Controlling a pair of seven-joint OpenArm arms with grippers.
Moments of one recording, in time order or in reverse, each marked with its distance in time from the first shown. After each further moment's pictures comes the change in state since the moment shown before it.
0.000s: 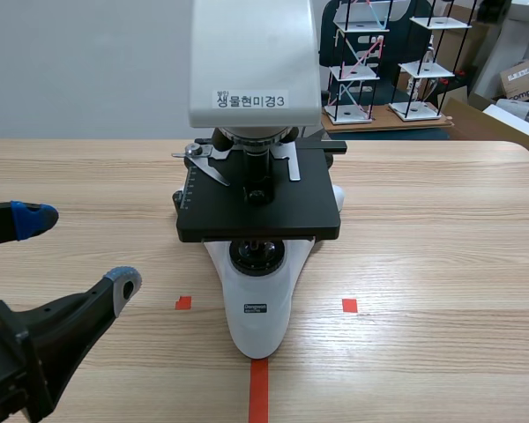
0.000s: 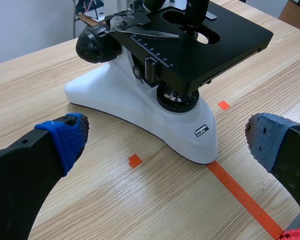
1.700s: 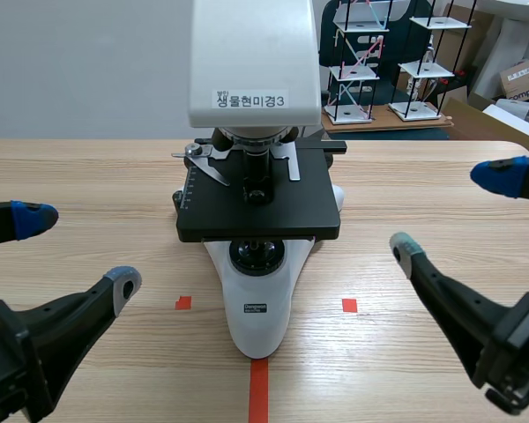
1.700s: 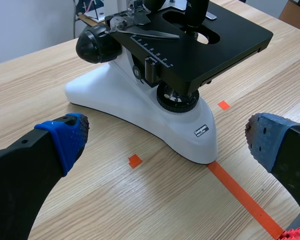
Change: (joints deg) left arm 0.0 0.0 0.0 0.0 0.0 0.0 0.0; right arm -58.6 -8.2 15.1 6.2 -48.7 5.8 56.7
